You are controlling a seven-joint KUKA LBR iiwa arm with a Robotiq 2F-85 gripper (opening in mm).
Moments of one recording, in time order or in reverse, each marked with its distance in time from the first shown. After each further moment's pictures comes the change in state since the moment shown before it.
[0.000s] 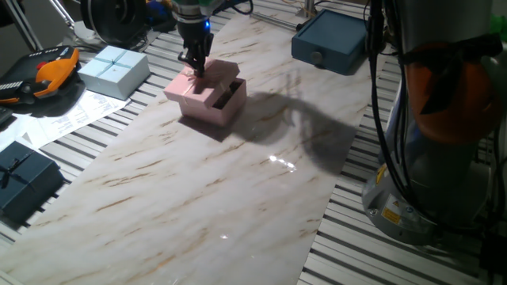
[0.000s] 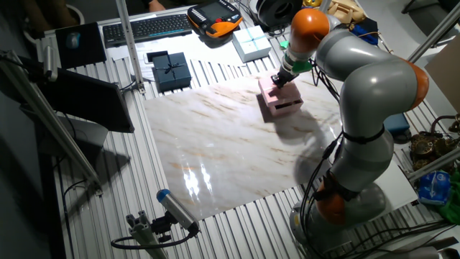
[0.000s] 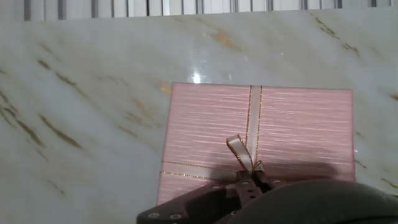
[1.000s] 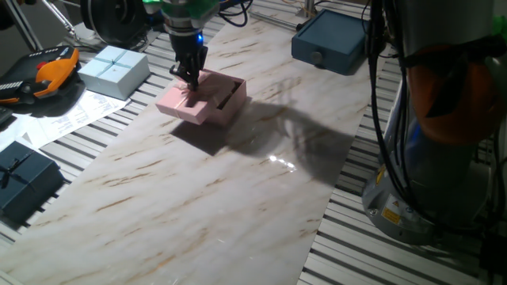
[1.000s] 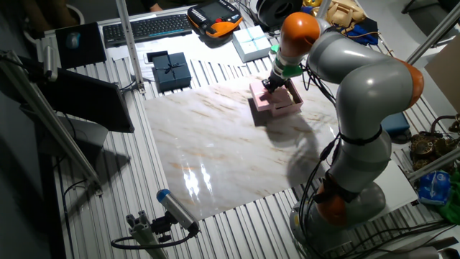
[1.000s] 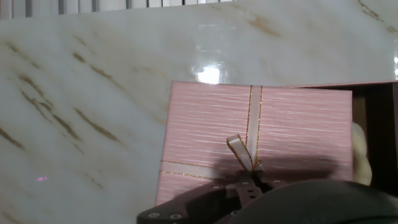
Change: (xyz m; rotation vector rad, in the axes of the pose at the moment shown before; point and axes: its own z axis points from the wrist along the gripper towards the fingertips) arm 0.008 0.036 0.008 -0.016 0.031 0.020
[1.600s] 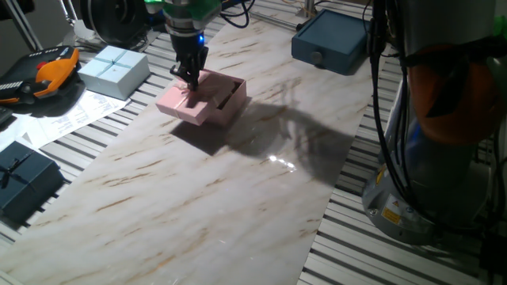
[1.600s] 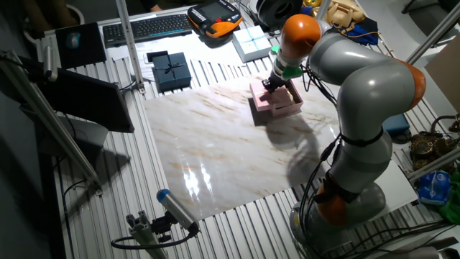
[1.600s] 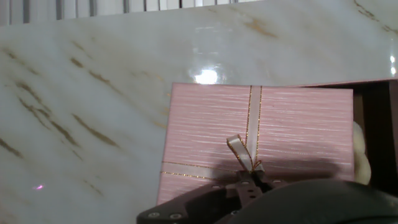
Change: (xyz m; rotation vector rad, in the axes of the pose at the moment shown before) arm 0.000 0.000 0.000 0.034 -0.003 0.058
